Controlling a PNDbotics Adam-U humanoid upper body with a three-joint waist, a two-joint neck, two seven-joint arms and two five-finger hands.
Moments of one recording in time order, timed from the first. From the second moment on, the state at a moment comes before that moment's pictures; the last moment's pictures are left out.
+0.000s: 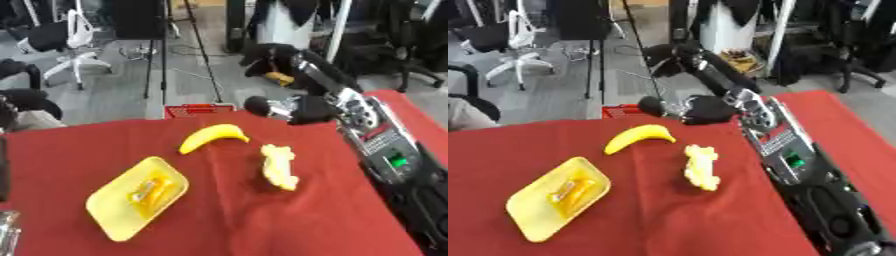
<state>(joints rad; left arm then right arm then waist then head) -0.37 0.16 0.02 -1.91 -0.21 -0.11 0.18 -0.66 -0.46 0.17 -1.67 0.13 -0.14 0.19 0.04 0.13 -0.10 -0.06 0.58</state>
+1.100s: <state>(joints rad) -0.31 0.17 0.04 -1.86 -0.21 -0.13 0.15 -0.42 -0.50 0.06 -1.79 0.16 -0.08 0.05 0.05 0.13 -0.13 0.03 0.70</state>
